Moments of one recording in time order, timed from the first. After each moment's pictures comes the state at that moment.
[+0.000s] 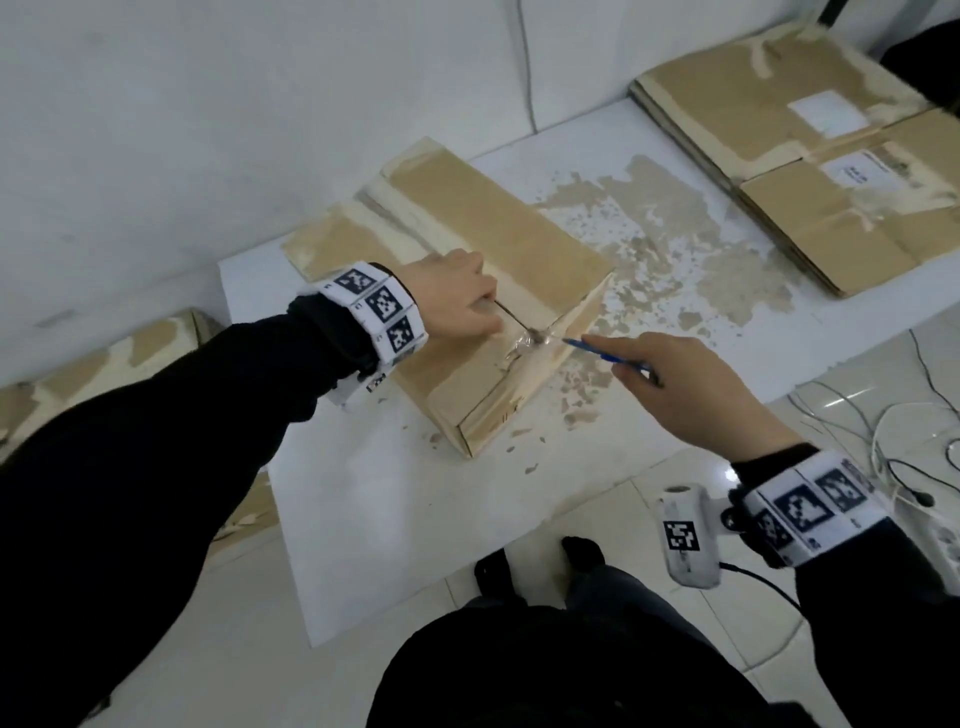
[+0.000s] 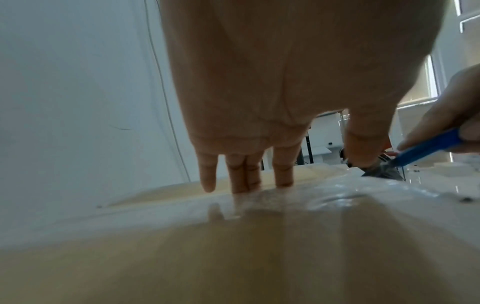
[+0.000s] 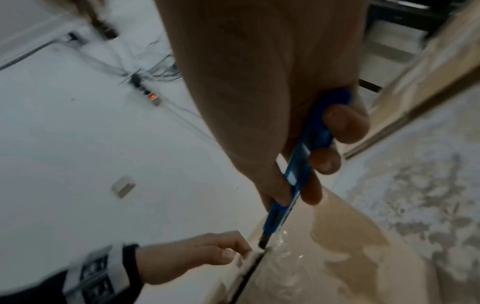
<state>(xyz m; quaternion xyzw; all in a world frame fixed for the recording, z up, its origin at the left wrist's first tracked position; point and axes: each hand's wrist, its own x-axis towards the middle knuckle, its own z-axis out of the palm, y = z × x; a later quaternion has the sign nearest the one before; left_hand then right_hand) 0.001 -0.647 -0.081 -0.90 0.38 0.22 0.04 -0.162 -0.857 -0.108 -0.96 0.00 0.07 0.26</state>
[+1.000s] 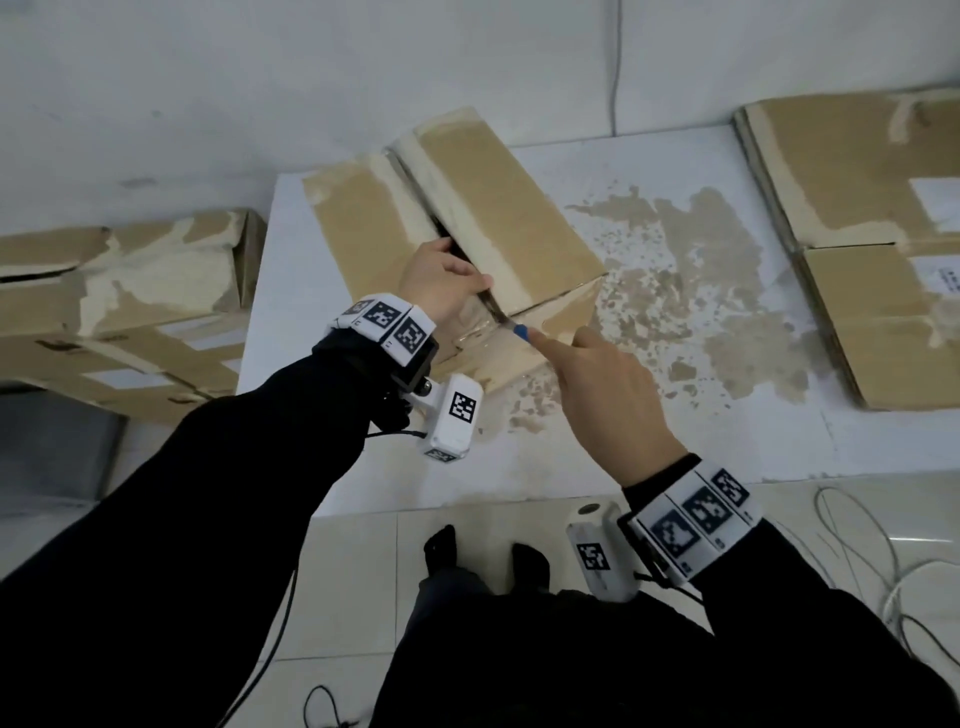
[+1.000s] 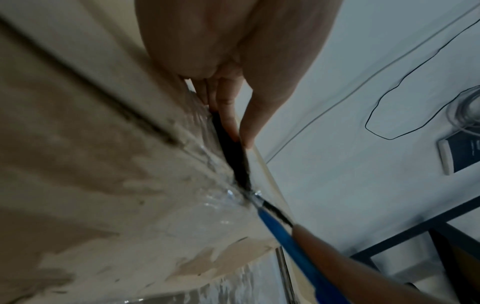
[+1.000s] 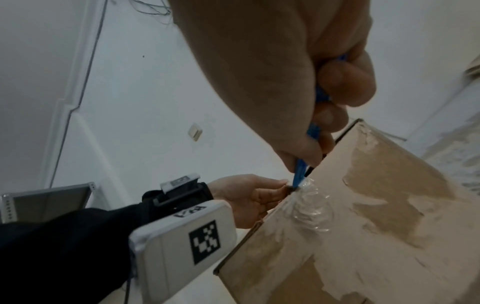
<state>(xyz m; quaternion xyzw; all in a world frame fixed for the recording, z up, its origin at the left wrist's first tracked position) -0.041 -0.709 -0.126 -0.89 -0.14 0.08 -0.42 -0.138 -0.886 -0.126 -0.98 -0.16 0.00 0.14</state>
